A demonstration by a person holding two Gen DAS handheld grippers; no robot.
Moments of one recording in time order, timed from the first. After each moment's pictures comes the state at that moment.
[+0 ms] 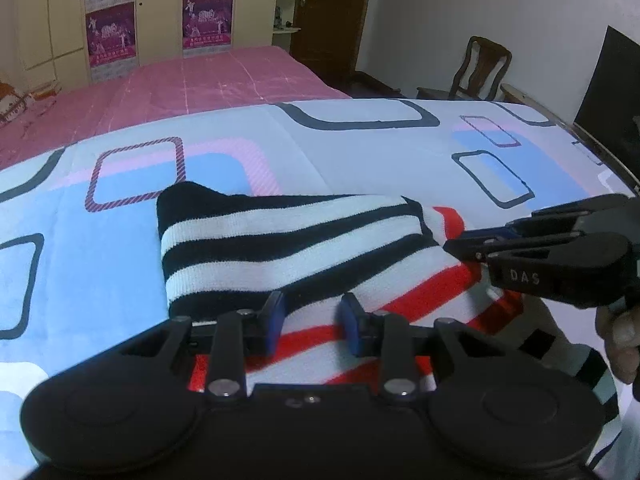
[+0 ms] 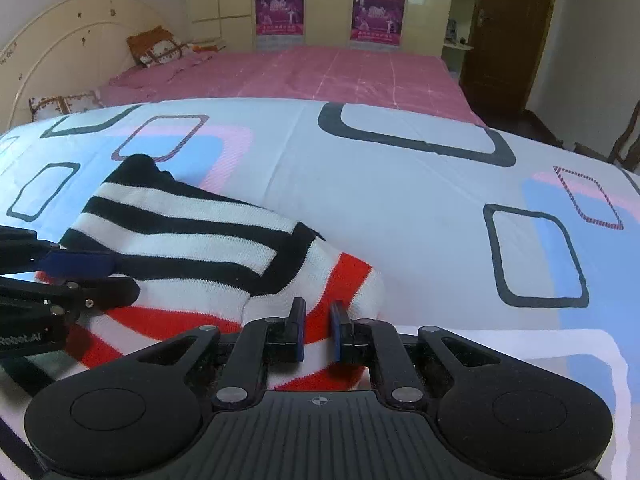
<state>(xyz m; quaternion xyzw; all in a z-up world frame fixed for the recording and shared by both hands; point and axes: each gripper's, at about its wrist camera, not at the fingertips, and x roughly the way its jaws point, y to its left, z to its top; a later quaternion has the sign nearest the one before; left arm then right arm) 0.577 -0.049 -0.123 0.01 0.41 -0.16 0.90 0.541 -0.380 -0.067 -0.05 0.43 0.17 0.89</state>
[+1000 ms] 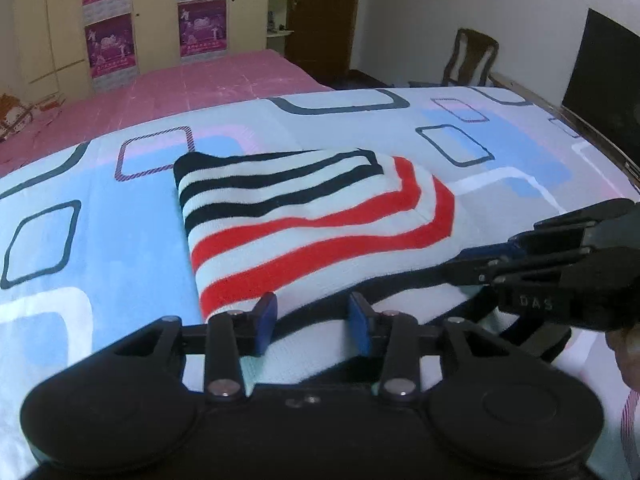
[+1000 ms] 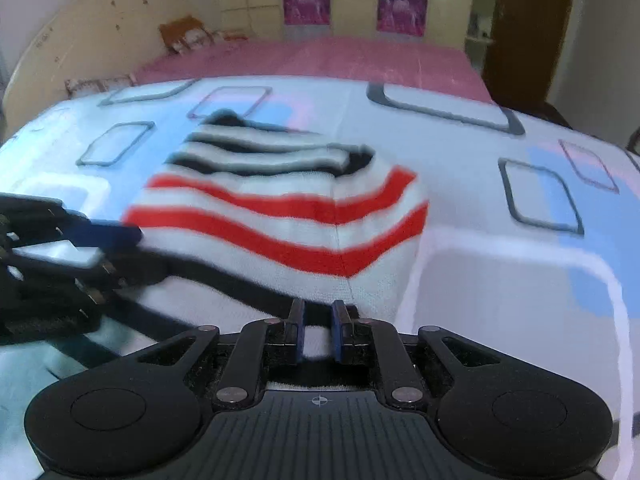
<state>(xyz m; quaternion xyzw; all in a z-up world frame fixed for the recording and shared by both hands) 0.499 -0.044 -0.100 0.04 0.41 -0.17 0.90 0.448 -0.360 -0.047 -0.04 0.44 0.19 0.87</state>
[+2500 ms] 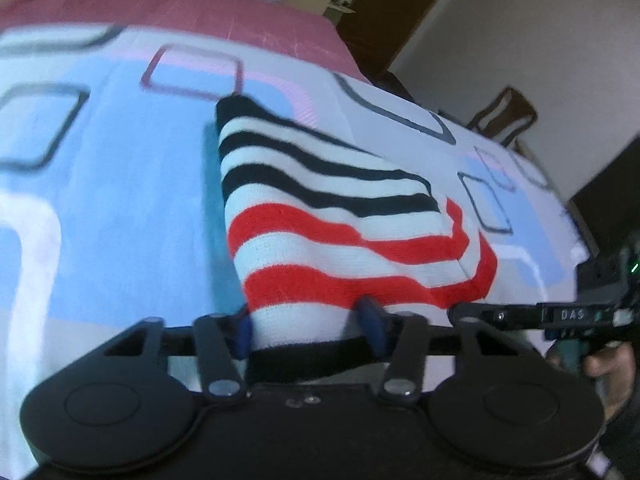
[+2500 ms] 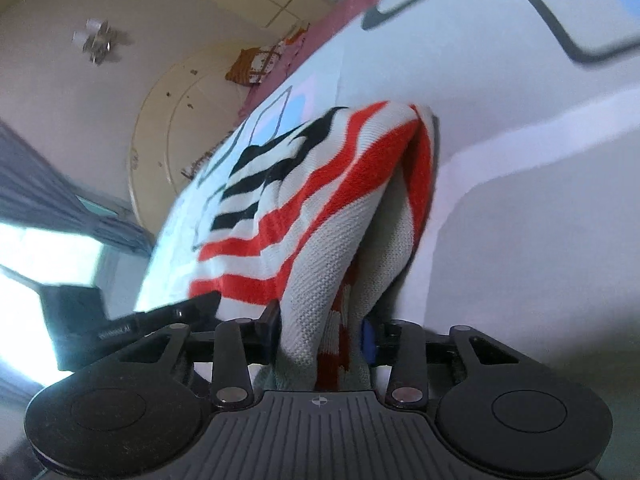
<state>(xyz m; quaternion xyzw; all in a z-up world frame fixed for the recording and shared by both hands) 0.547 -0.005 -0.128 -0.15 0.46 -0.14 0.86 0.537 -0.471 -0.100 0.27 0.52 0.37 0.72</state>
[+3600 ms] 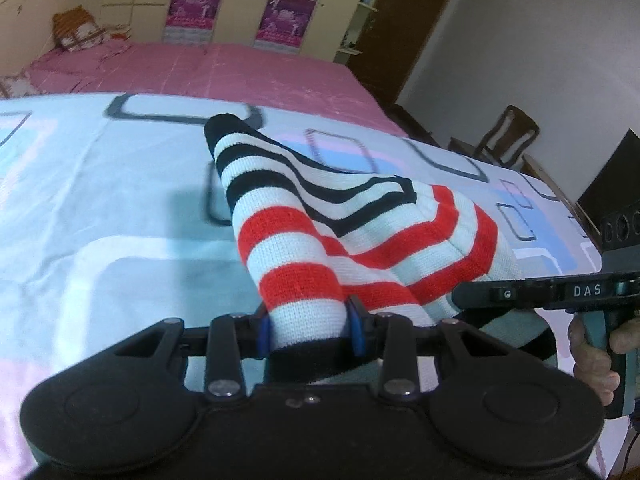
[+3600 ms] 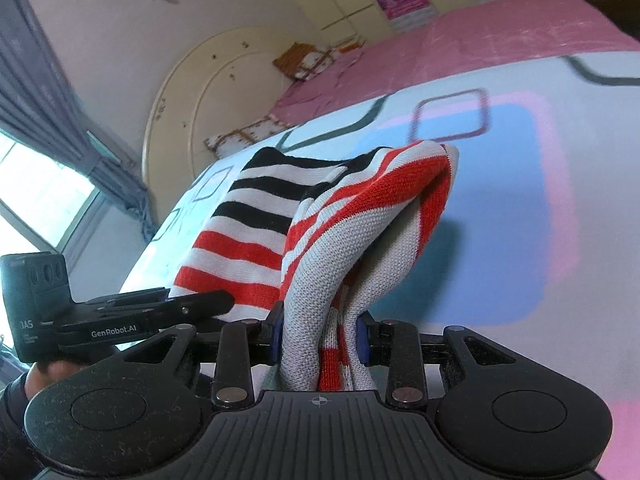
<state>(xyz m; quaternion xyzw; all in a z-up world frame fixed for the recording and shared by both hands) 0.474 0.200 -0.080 -0.13 0.41 -0.13 0.89 0.456 -0.224 -0.021 0.18 0.47 0.39 0.77</state>
